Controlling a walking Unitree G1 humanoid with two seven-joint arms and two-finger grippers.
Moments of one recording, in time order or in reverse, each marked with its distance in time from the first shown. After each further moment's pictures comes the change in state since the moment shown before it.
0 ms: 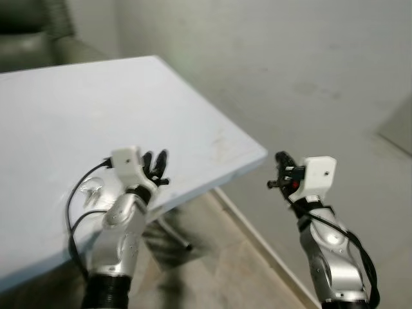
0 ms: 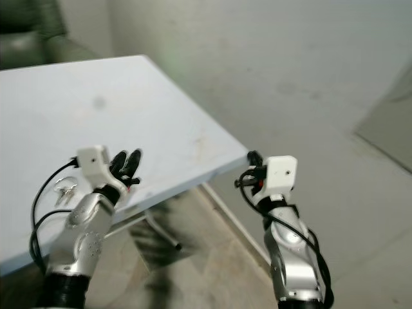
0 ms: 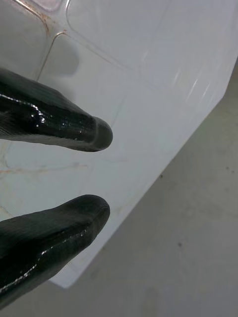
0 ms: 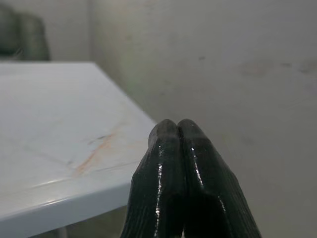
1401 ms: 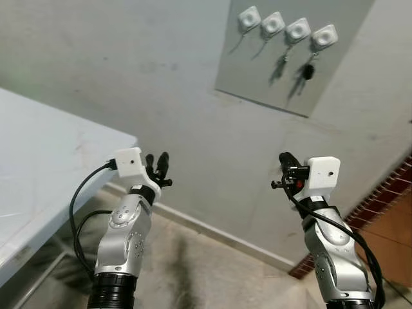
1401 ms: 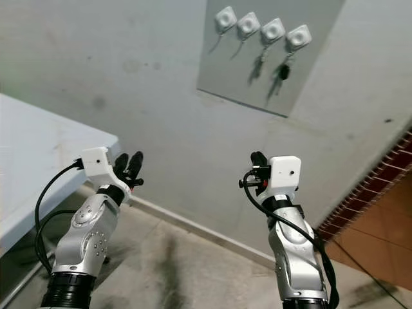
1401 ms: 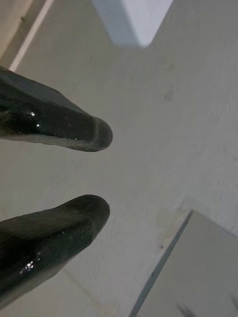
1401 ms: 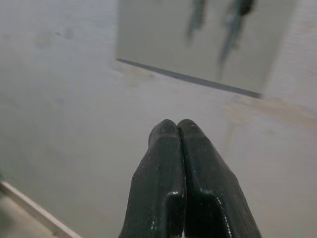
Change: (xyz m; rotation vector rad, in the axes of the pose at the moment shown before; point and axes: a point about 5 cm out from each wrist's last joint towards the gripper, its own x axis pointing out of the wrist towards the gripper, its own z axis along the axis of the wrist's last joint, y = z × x) left arm 0.001 -0.009 -0.006 0.014 0.022 0.012; right arm -0.003 -0.002 -0.004 -0.004 0.032 0.001
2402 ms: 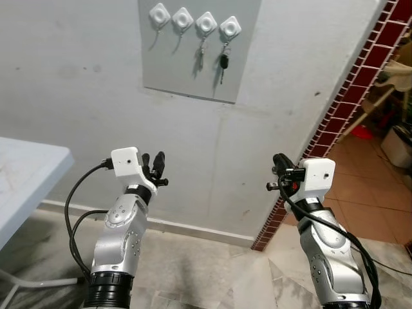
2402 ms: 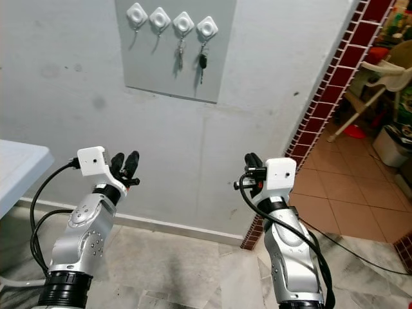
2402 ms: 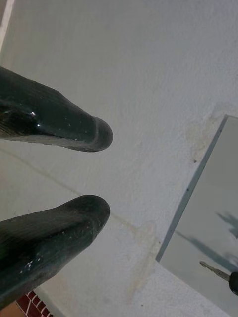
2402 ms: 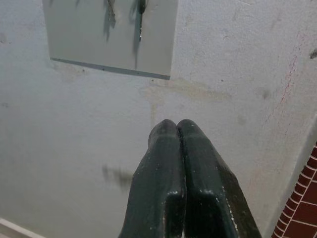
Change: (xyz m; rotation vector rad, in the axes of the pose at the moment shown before) left arm 0.002 0.000 0.000 0.003 -0.007 -0.015; right arm -0.001 0.002 0.000 0.024 -0.009 0.008
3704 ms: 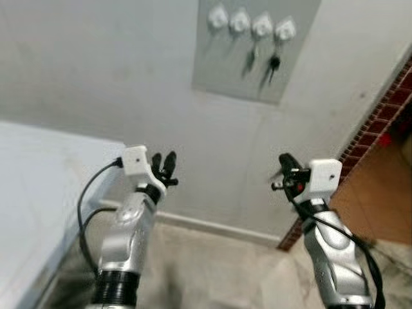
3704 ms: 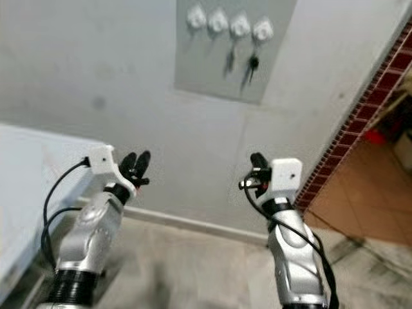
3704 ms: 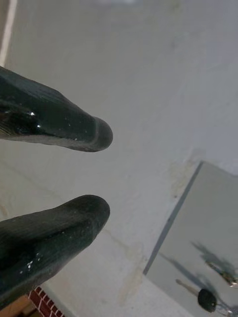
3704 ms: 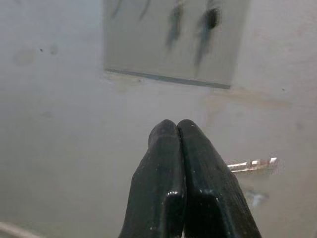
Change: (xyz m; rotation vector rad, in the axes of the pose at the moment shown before) left arm 0.004 -0.009 0.000 -0.025 0.020 -0.050; right arm -0.005 -0.002 -0.001 0.005 -0.011 -0.024
